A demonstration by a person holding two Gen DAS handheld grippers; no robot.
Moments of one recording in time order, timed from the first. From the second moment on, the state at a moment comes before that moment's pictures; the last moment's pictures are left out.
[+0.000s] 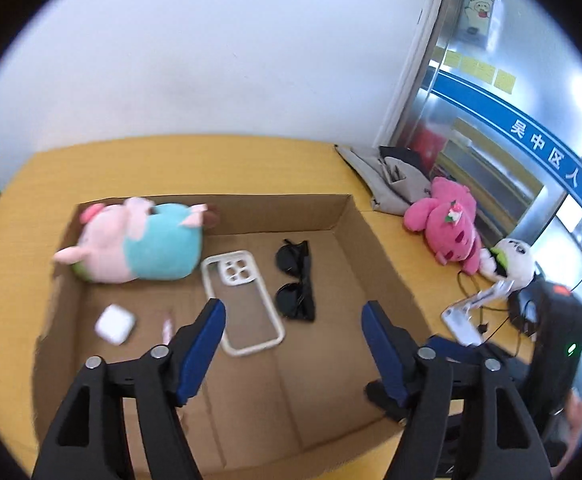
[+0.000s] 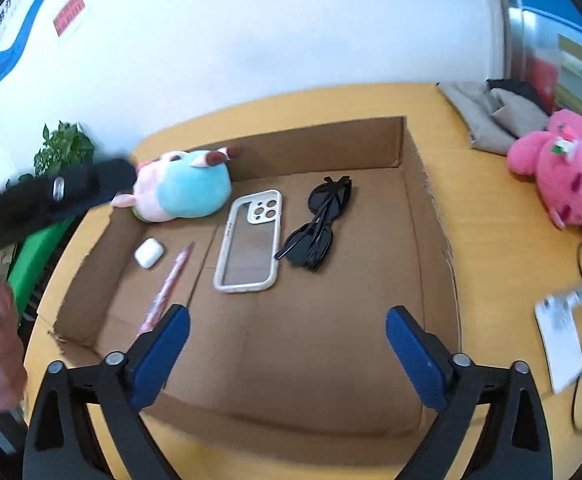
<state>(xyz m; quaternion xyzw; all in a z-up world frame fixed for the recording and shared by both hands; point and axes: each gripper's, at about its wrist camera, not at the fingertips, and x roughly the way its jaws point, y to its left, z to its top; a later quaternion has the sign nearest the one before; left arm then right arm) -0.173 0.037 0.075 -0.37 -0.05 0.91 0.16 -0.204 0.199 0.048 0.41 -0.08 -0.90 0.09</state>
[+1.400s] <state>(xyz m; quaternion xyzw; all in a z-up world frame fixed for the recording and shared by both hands) -0.015 0.013 0.051 -0.30 -0.02 0.95 0.04 -0.074 0.165 0.066 0.33 0.01 -0.94 0.05</state>
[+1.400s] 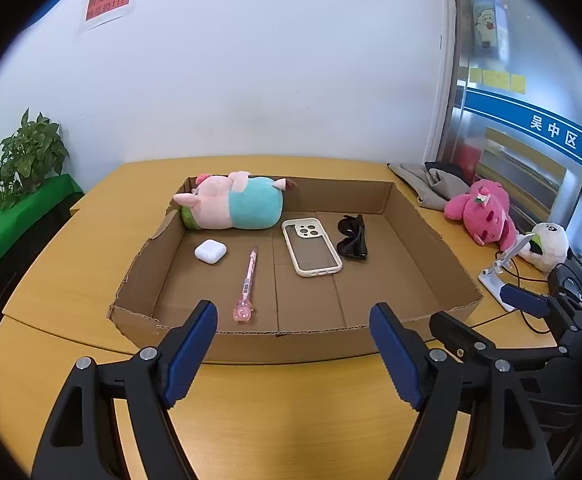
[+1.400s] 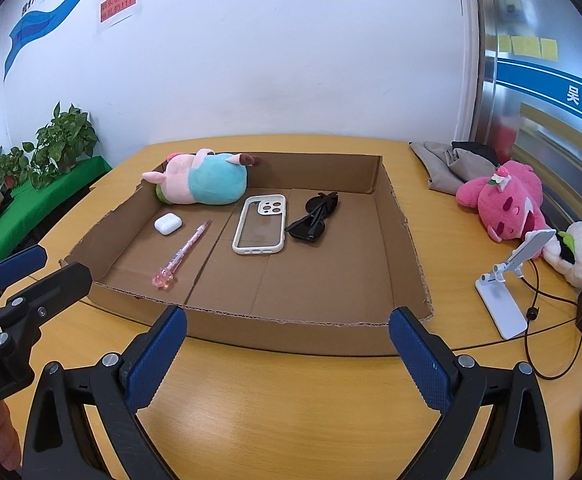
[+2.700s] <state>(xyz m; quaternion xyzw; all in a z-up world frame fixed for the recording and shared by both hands) -0.022 0.017 0.026 -0.34 -0.01 0.94 0.03 -0.066 0.177 0.047 0.33 0.01 -0.94 0.04</state>
